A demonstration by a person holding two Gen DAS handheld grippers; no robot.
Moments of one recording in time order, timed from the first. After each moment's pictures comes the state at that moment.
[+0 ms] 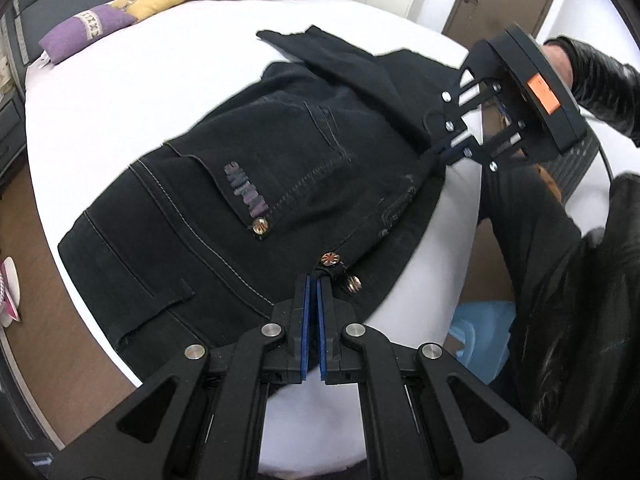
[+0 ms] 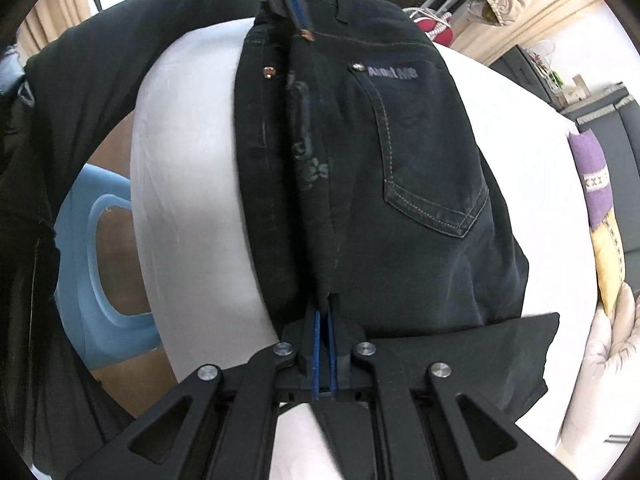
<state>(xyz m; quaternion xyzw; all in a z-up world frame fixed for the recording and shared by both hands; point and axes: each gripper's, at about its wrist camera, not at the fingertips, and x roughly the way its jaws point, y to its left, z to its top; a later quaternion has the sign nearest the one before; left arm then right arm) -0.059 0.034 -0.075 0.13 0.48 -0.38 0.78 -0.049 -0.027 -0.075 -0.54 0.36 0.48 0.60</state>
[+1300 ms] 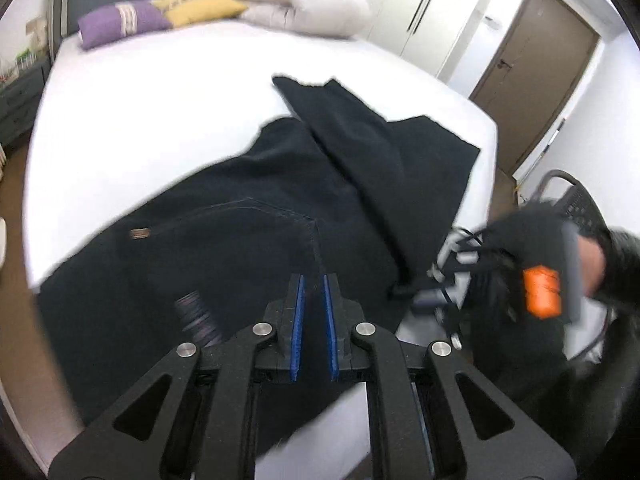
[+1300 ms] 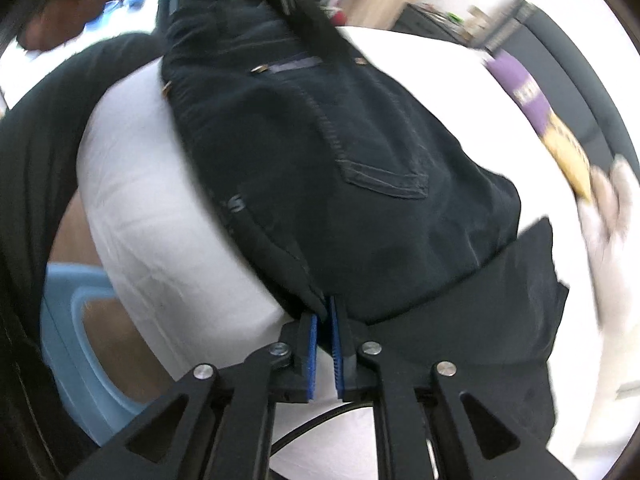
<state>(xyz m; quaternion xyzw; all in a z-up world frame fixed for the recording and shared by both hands) 0.019 -0.006 -0.051 0.01 0.47 -0.33 0.82 -0.071 -0.056 -0.090 -0.39 0.40 0.37 0.74</state>
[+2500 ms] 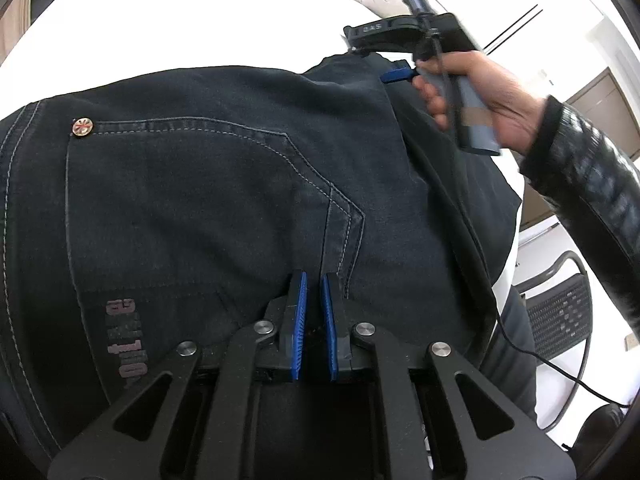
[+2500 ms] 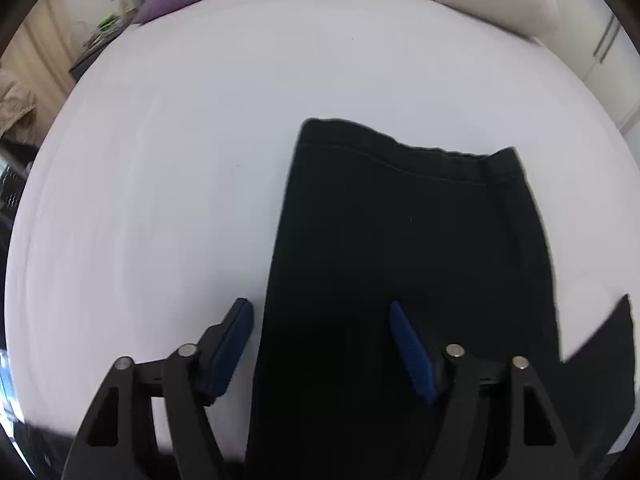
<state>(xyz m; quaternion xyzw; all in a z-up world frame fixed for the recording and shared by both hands) 0.057 -0.011 -0.141 -0.14 0.54 -0.27 0.79 0.308 -0.113 -0.107 0.00 0.57 0.03 0.82</state>
